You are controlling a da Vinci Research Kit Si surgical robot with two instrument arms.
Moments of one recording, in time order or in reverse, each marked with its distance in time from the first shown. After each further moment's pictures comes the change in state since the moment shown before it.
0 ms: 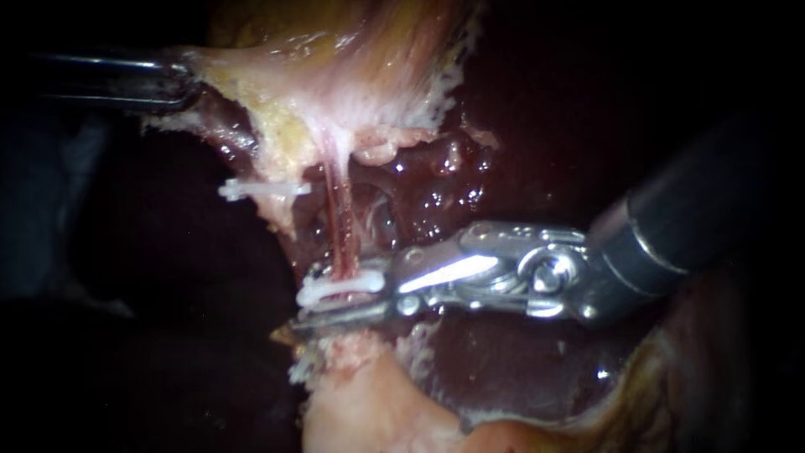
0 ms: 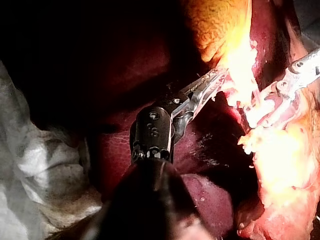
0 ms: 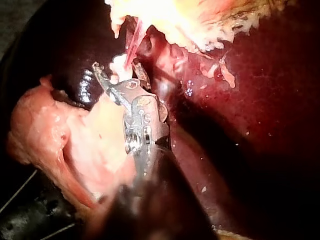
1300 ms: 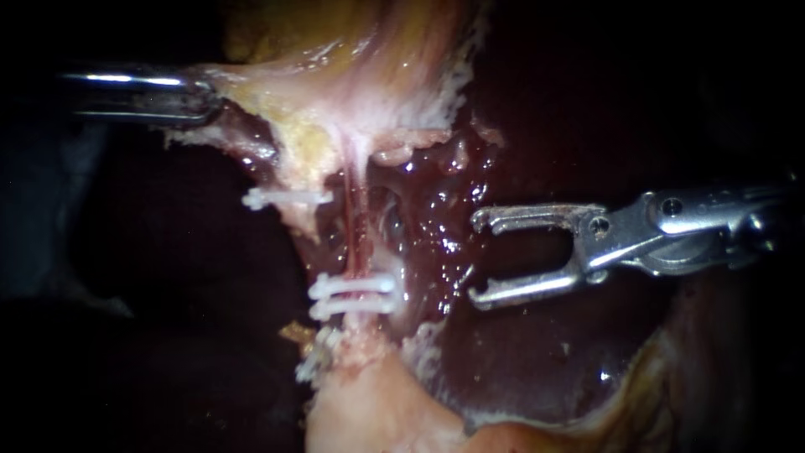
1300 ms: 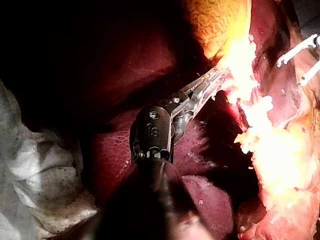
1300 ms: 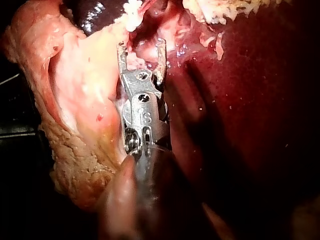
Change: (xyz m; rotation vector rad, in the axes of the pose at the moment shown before) right arm -0.001 0.001 -0.016 -0.005 -0.006 -0.230; left arm -0.003 -0.001 0.005 0.009 -0.005 0.019
